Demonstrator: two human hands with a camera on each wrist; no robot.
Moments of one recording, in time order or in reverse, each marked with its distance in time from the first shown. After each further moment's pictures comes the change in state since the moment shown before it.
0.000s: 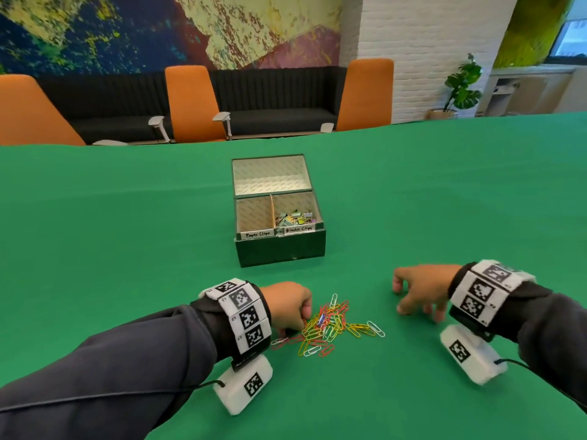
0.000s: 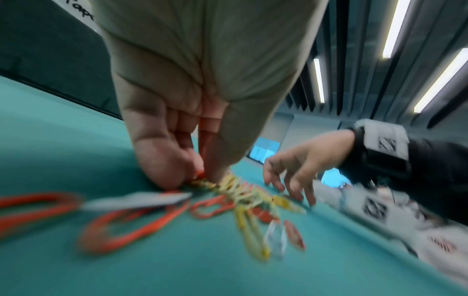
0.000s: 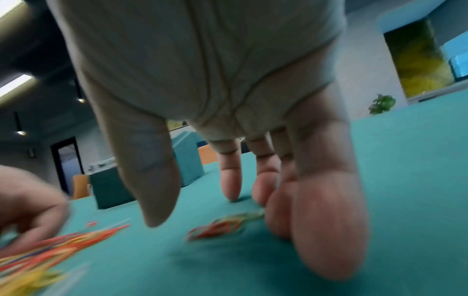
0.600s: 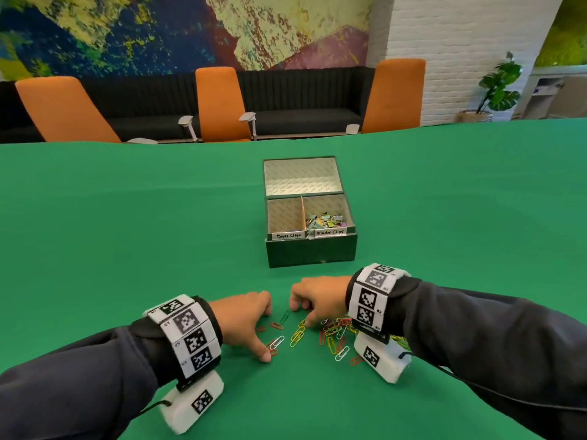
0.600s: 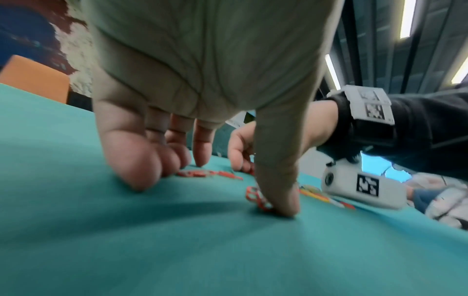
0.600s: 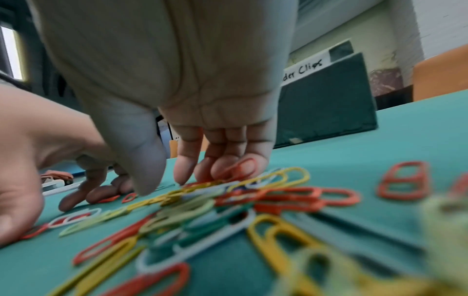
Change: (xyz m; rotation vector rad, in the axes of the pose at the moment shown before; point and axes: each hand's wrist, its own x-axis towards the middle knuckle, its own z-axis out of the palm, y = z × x) left_hand -0.066 -0.080 -0.003 0.116 -0.003 -0.181; right_hand 0.022 -0.174 0.039 -0.261 -0.057 -0.677
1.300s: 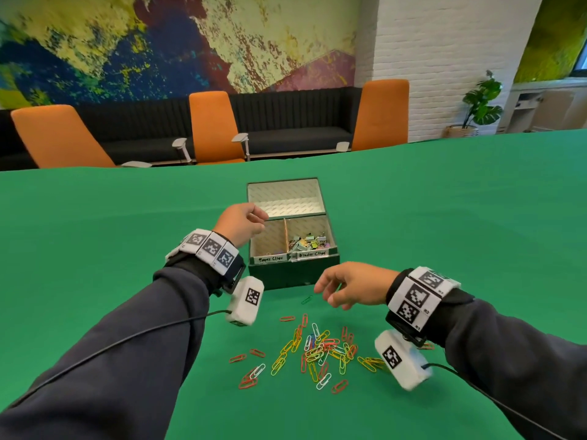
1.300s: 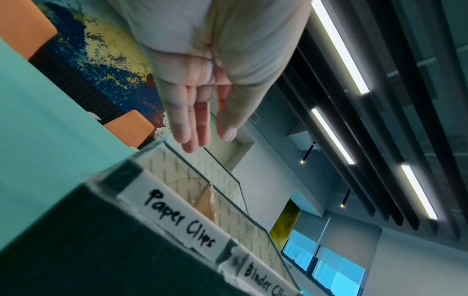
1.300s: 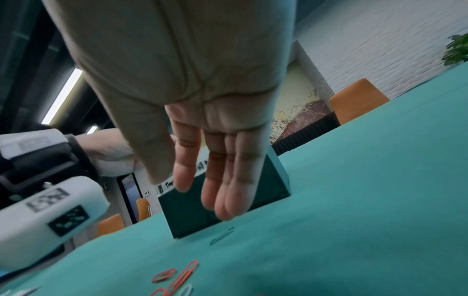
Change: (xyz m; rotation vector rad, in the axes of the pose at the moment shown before) left_hand 0.081 -0.001 -0.124 -0.654 0.749 -0.050; right_hand -0.052 0.066 -0.033 0.465 0.233 0.092
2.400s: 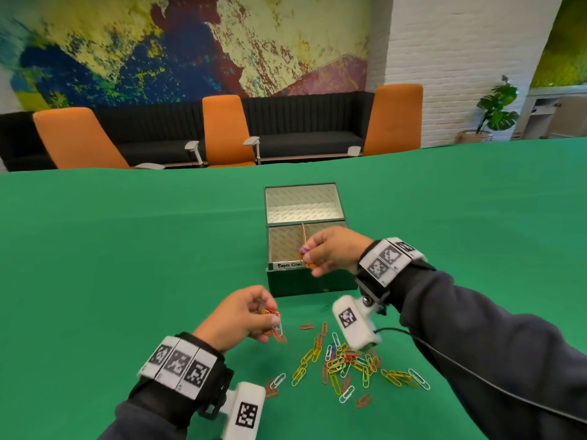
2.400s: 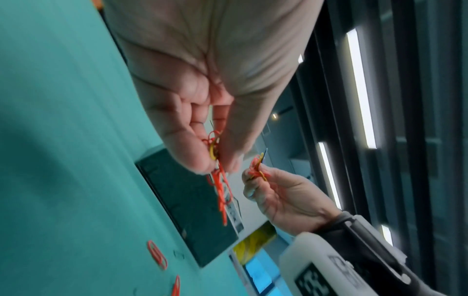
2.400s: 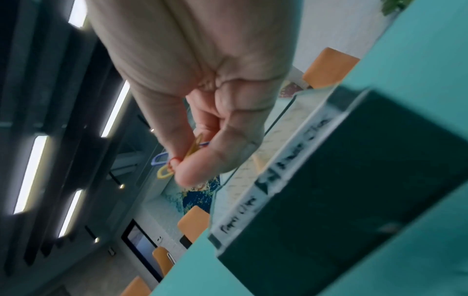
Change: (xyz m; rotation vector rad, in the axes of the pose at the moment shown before) left_hand -0.114 -0.056 0.016 -0.477 -0.329 -0.139; right_hand 0.057 -0.058 -0.021 0.495 0.126 0.022
